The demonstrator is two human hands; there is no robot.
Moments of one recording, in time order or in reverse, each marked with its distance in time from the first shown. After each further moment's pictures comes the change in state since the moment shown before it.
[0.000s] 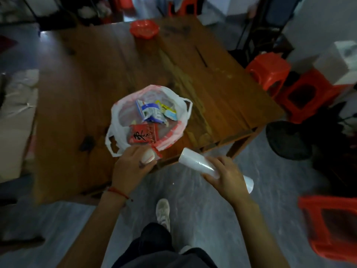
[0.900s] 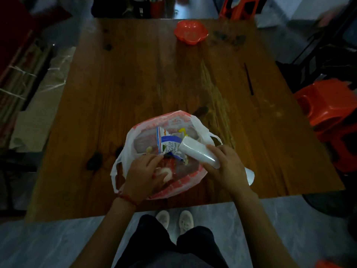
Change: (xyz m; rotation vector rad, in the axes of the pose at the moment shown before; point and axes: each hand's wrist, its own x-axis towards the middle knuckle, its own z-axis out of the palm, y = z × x) left_hand 0.103 -0.054 0.039 0.114 -0.110 -0.177; right_hand 0.226 0.016 0.035 0.014 -0.159 -0.219
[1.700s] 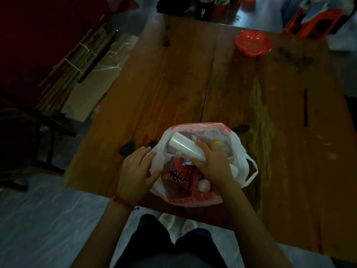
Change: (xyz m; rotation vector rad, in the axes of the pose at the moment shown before) left_hand -0.038 -0.032 -0.038 0.123 0.199 -0.353; right_hand 0.084 -0.060 0.063 0.117 -0.259 -0.175
